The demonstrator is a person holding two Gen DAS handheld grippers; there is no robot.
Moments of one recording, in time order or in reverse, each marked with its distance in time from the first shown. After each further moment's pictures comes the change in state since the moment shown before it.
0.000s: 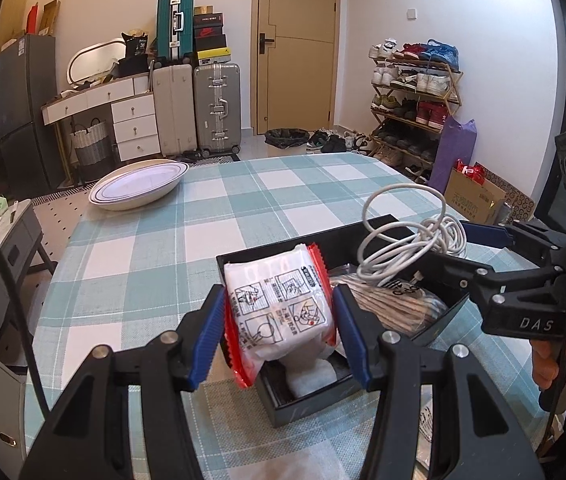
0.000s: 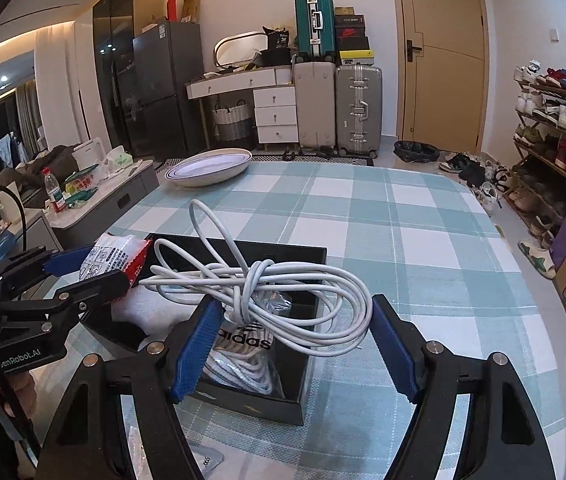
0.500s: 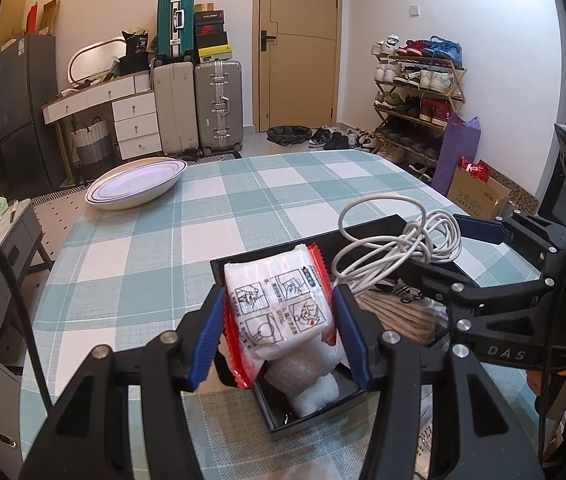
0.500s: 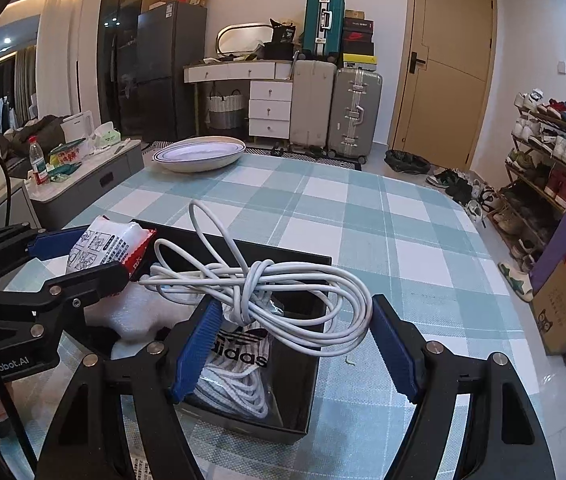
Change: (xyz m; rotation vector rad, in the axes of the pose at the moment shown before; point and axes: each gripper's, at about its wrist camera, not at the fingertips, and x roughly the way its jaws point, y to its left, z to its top) left arm 0.013 -0.001 0.003 -0.001 0.006 0.011; right arm 0.021 0.020 0.004 -0.120 0.007 -0.107
